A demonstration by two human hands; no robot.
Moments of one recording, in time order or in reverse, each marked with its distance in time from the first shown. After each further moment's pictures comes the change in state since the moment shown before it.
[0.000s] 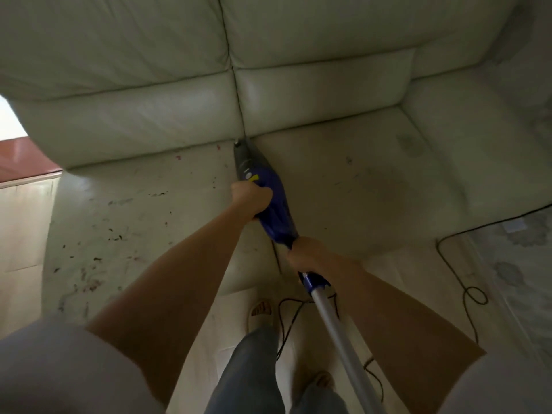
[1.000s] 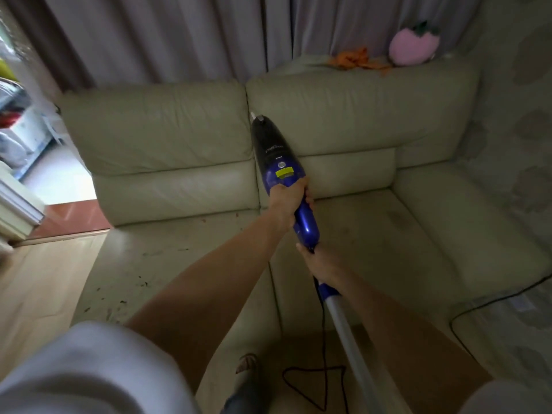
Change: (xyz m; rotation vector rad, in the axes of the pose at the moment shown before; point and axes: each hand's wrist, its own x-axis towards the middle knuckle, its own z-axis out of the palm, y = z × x) left_hand -0.126 0.115 -0.016 -0.954 -0.208 0.287; right_hand -0.076 0.025 -0.064 0.341 0.516 -0.280
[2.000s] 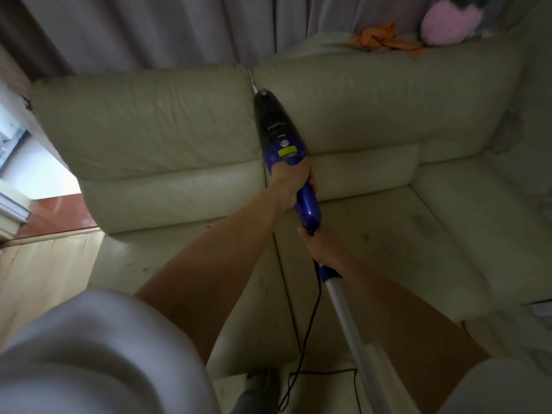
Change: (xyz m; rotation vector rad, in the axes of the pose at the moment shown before) left_hand 0.112 0.085 -0.027 0.177 0.009 0.007; right_hand 0.125 -0.080 0.007 0.055 -0.015 0.090
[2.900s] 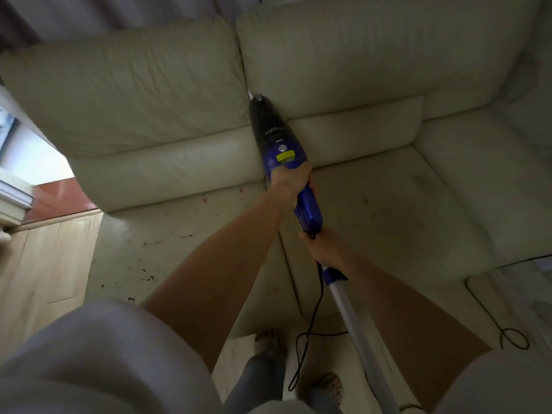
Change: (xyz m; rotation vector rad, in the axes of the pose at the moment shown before) left_hand -0.012 -0.078 0.009 0.090 0.095 -0.145; right_hand -0.030 0.062 0.026 -0.009 -0.177 0.128
